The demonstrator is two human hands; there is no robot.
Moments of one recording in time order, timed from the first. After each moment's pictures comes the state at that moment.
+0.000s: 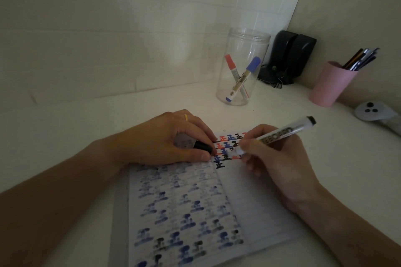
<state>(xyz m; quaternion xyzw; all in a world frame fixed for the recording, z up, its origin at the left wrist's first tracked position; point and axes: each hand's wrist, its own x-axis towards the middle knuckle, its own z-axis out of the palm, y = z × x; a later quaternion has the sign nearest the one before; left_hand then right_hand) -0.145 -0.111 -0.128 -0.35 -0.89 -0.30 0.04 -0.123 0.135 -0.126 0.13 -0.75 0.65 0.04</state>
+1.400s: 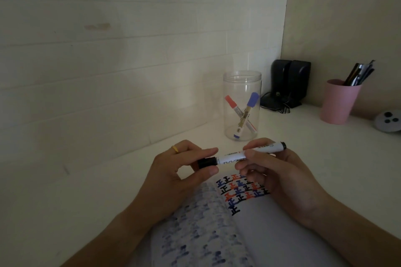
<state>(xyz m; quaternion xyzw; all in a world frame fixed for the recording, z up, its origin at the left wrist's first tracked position) -0.133 -0.097 -0.120 -0.23 -0.84 -0.42 0.25 -0.150 0.132 -0.111 0.14 -0.54 0.82 -0.09</state>
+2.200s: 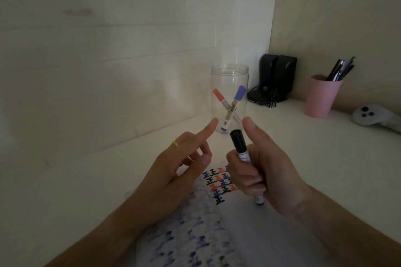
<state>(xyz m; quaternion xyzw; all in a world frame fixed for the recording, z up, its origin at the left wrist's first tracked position) -0.116 -0.070 -0.114 -0.29 -0.83 -0.44 0.20 -0.138 0.130 -0.096 0.21 -0.60 0.73 -0.25</state>
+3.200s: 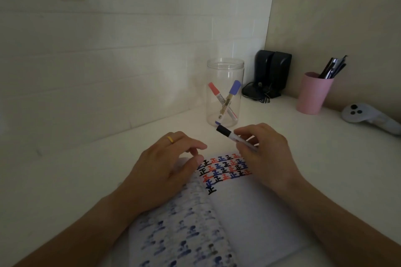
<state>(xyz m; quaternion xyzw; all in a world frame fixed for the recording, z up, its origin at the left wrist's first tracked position) -0.124 -0.084 -0.123 -0.26 -0.90 -0.25 0.25 -0.170 0.149 -0.125 0.12 -0.91 0.33 0.22</state>
